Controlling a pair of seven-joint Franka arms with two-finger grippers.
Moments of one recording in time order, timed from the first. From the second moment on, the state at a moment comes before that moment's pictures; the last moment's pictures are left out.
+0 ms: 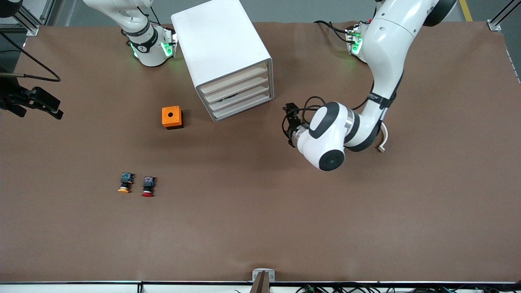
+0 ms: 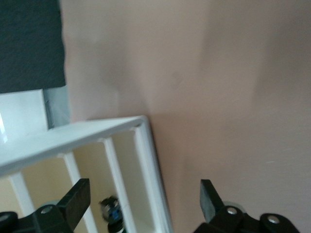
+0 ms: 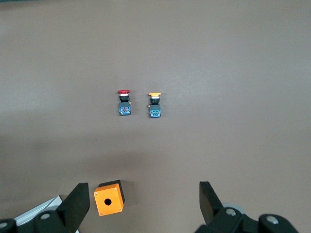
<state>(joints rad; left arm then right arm) -0.45 0.72 -0.16 -1.42 -0.58 1.60 -2.23 -0.01 -0.02 0.00 -1.58 -0.02 1.63 0.07</state>
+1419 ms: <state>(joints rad) -0.62 0.98 -0.16 -1.40 -0.97 1.60 -2.43 -0.01 -0.02 0.00 -1.59 -0.02 1.63 0.07</state>
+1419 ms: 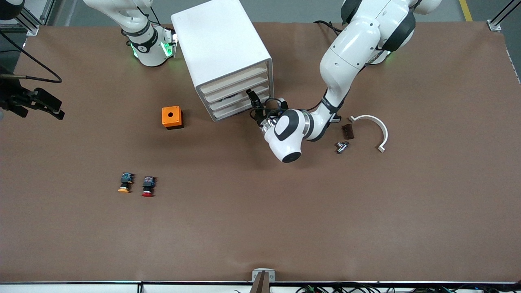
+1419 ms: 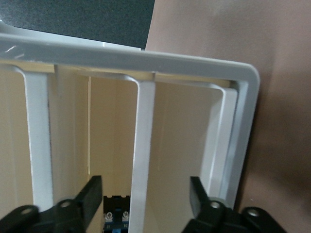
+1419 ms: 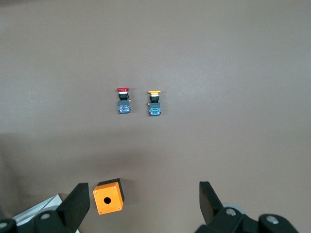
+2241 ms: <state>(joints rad) -0.62 0.98 -0.16 -1.39 -1.00 1.60 -2.42 -0.01 -0.02 0.01 -1.59 -0.02 1.63 0.08</state>
